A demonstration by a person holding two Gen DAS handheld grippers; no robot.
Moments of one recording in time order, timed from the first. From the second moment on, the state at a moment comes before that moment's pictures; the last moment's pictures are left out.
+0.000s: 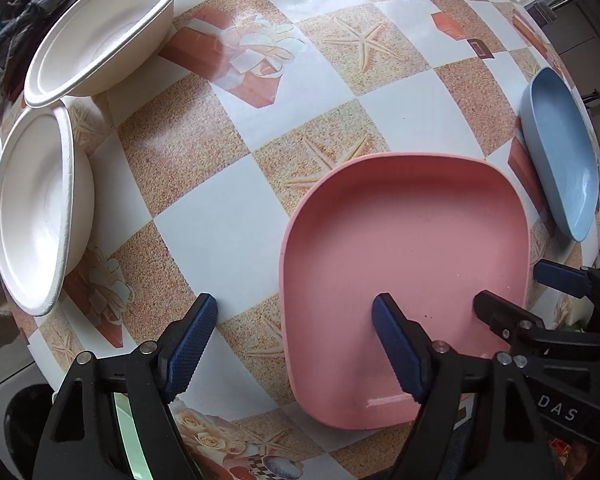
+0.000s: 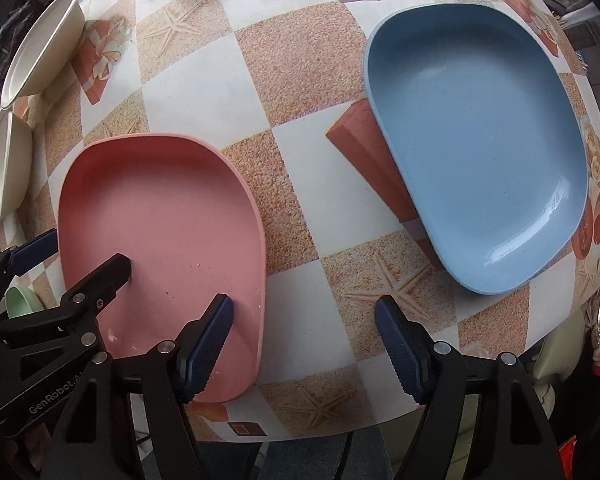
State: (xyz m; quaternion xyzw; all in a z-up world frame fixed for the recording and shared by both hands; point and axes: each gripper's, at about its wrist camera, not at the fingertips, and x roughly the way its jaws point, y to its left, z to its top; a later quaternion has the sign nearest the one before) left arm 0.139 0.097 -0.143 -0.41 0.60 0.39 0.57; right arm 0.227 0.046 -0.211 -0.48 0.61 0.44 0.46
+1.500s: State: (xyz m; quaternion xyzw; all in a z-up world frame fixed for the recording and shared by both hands) left arm 0.038 0.000 -0.070 -0.45 0.53 0.42 0.58; right arm 0.040 0.037 -0.118 -0.55 0.55 0.53 0.34
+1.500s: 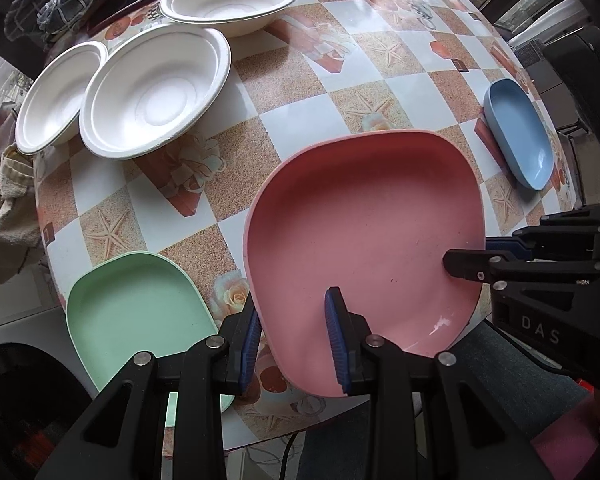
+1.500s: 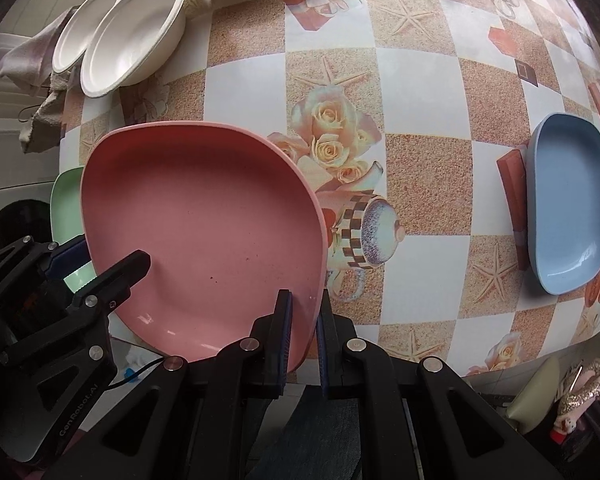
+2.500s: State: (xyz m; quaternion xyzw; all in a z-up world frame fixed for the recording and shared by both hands) left arm -0.040 -0.029 -0.037 -0.50 0.46 0.51 0.53; right arm -0.056 0.029 -0.116 -0.59 0.46 0.59 0.28
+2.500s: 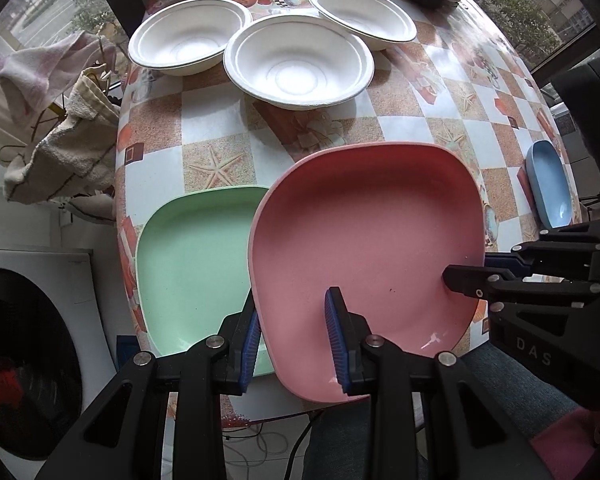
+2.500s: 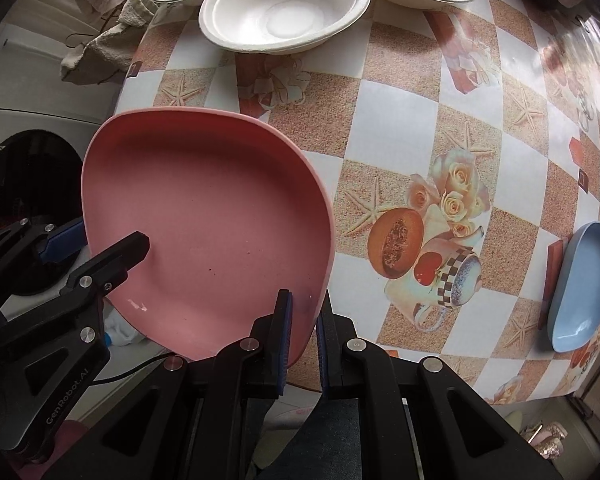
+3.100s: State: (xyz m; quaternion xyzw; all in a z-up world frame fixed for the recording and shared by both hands) left arm -0.118 -0.039 -0.055 -0.53 0.45 0.56 0.46; right arm -0.109 0.025 -0.131 -0.60 0.47 0.60 0.22
